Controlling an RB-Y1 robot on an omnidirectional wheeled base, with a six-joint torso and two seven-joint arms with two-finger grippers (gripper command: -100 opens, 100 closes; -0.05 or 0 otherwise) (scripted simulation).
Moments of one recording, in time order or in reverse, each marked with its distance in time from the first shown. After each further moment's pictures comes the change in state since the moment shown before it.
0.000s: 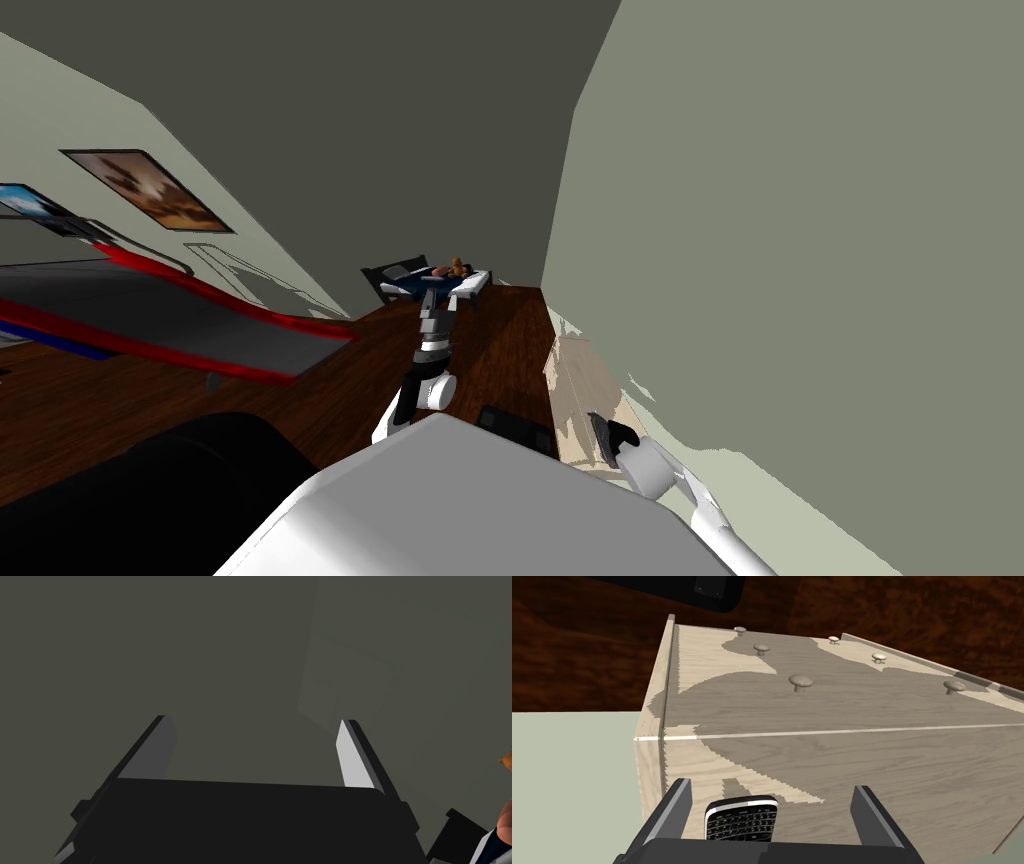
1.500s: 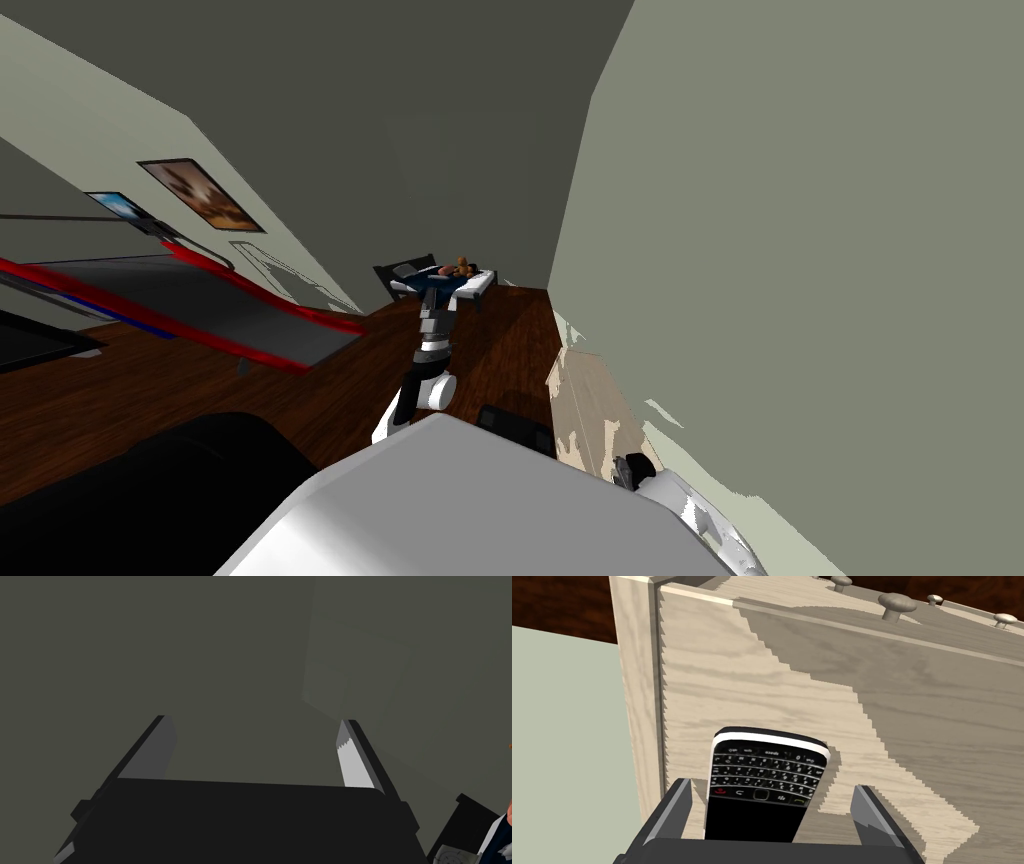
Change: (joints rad) left arm 0.000 0.000 0.000 0.000 0.000 0.000 0.000; right arm 0.023 -0.021 0.079 0.184 -0.026 0.060 0.039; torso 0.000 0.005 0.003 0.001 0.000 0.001
